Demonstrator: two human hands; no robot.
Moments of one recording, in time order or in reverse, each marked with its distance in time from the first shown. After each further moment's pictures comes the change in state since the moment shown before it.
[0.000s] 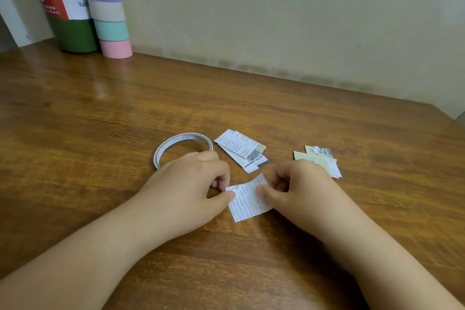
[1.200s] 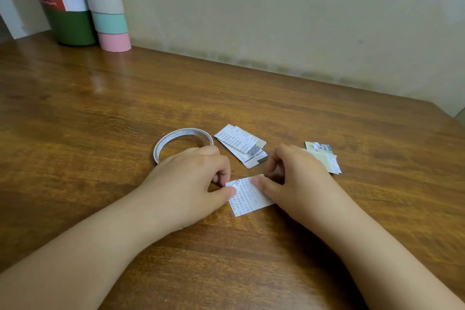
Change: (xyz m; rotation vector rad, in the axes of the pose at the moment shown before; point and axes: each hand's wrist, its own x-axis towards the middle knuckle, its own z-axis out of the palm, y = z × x) left_hand 0.003 0.001 -0.001 0.025 -0.052 -0.013; right_hand 0.008 0.000 0.006 -0.110 0.098 -0.145
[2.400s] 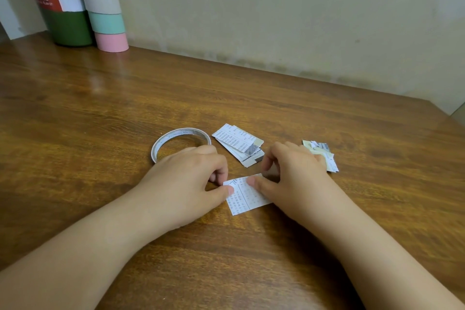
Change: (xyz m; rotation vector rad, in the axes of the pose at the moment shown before) left_hand 0.000 0.001 -0.001 -0.002 -0.006 -0.012; right_hand 0.002 -0.002 0.001 -0.083 0.017 -0.029
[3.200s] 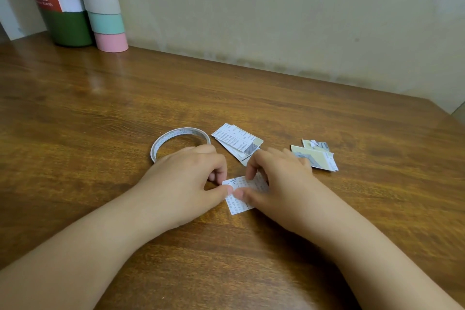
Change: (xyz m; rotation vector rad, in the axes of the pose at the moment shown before) left_hand 0.000 0.000 0.001 0.010 0.011 0.015; right_hand -0.004 -0.011 0.000 0.014 -0.149 -0.073
